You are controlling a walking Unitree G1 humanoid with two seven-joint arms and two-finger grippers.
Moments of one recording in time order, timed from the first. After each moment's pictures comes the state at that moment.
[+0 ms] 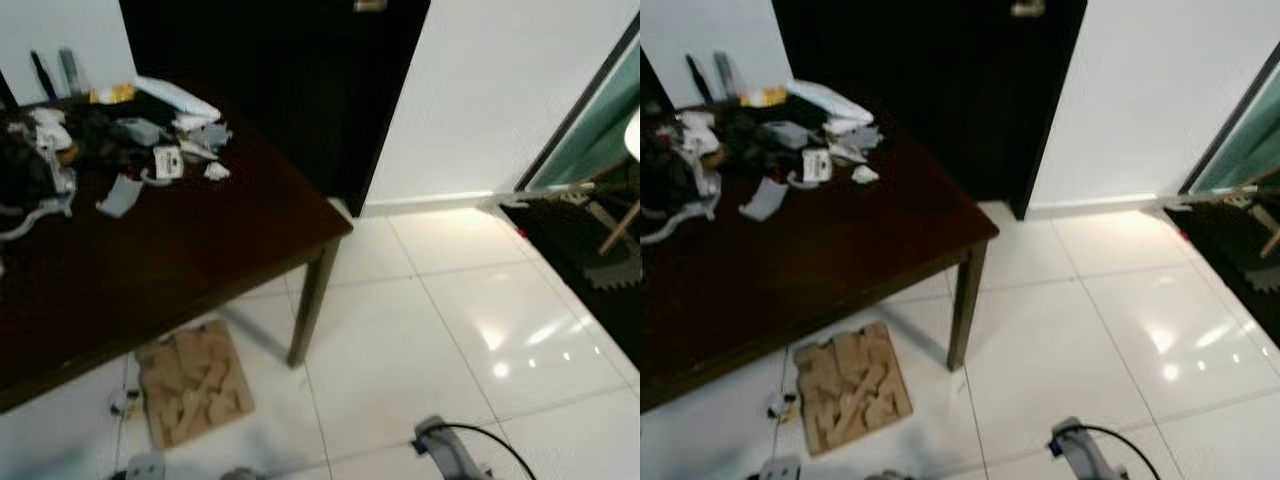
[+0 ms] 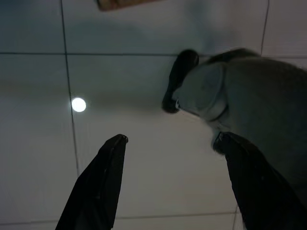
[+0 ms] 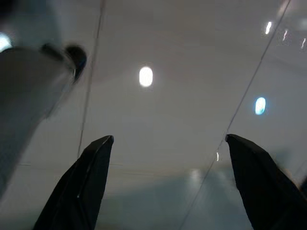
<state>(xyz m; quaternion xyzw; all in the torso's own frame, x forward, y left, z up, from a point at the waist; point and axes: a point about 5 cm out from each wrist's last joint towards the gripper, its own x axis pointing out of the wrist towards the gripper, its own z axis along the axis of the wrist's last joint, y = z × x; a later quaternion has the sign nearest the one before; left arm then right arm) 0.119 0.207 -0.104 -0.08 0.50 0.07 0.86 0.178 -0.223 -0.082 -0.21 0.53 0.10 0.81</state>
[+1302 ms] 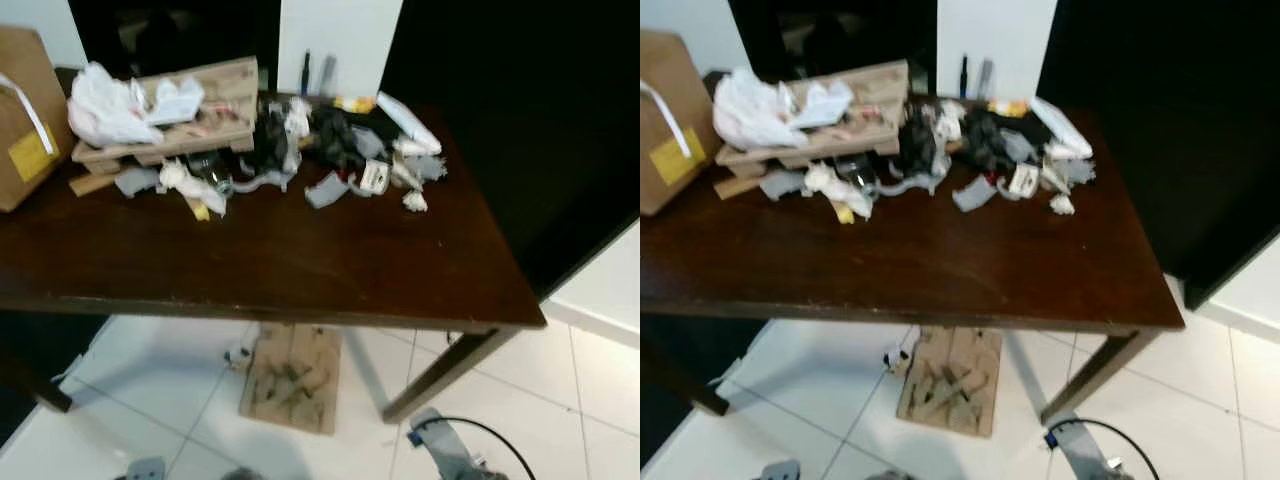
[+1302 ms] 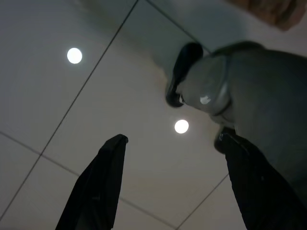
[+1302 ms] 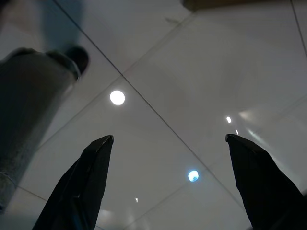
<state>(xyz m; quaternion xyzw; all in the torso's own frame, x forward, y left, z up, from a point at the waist) 0.117 0.208 -0.105 -0.07 0.51 0.07 0.86 0.182 -0.221 -0.080 -0.20 0.53 0.10 0.82</state>
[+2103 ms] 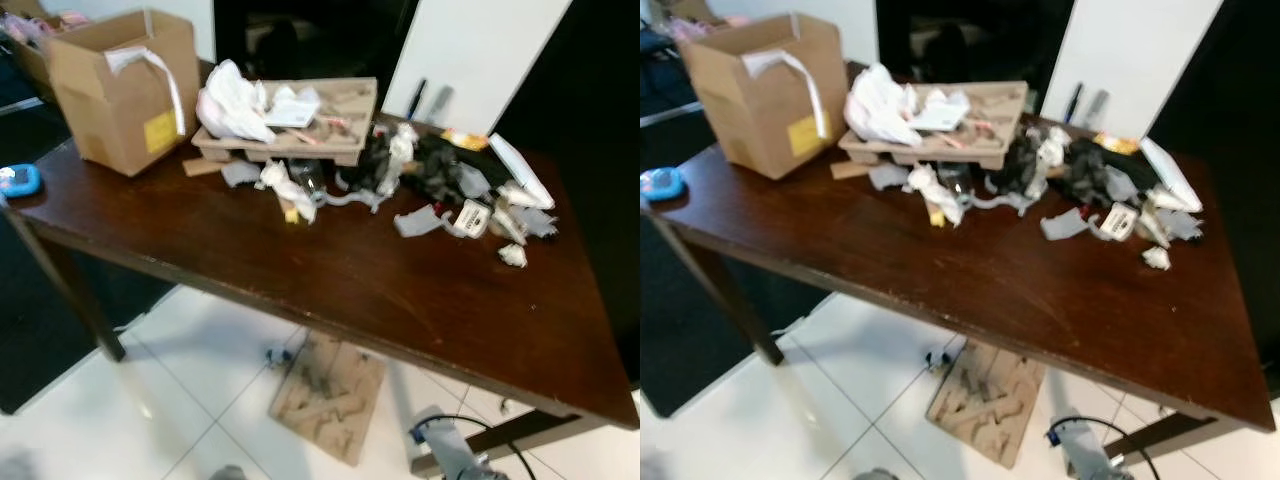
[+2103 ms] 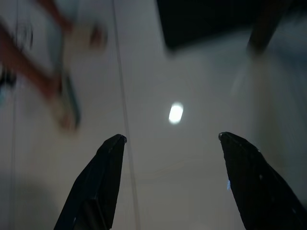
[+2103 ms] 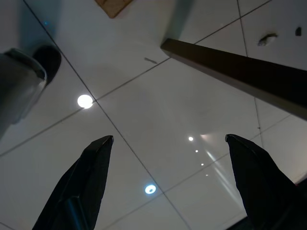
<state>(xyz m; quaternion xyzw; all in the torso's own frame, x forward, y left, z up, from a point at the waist) 0.139 0.369 -0.022 0.00 0.27 0.42 0.87 0.180 -0.236 -0.078 -0.22 0.53 0.07 0.81</state>
